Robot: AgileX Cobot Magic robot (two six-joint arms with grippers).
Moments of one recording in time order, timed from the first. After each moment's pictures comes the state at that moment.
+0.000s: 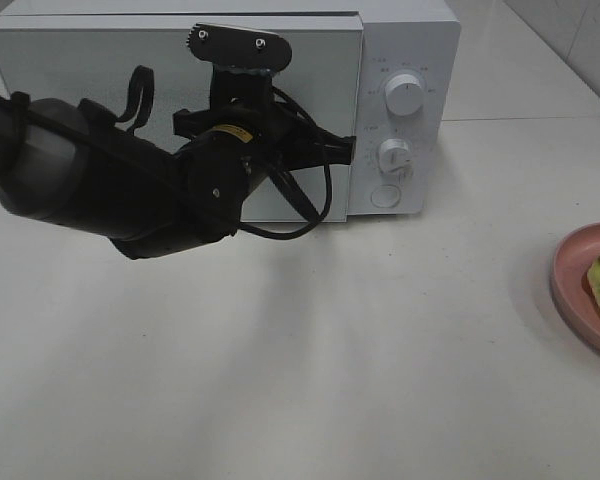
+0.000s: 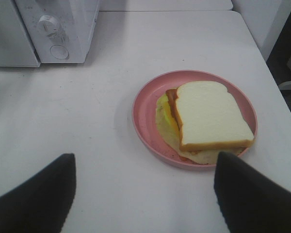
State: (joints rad) left arm -0.82 2.06 -1.14 -0.74 -0.71 0.49; right arm 0.12 0.00 -0.51 -0.11 1.04 0.10
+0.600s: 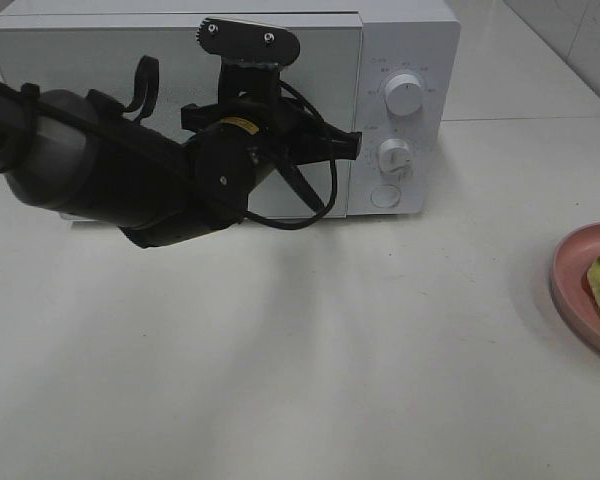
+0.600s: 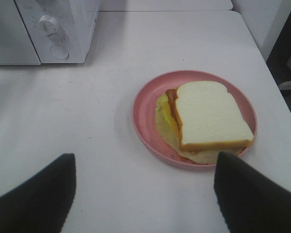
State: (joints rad) left arm -0.81 2.07 -1.18 -0.75 -0.68 0.51; right arm 0.12 0.00 -0.51 -0.11 1.04 0.10
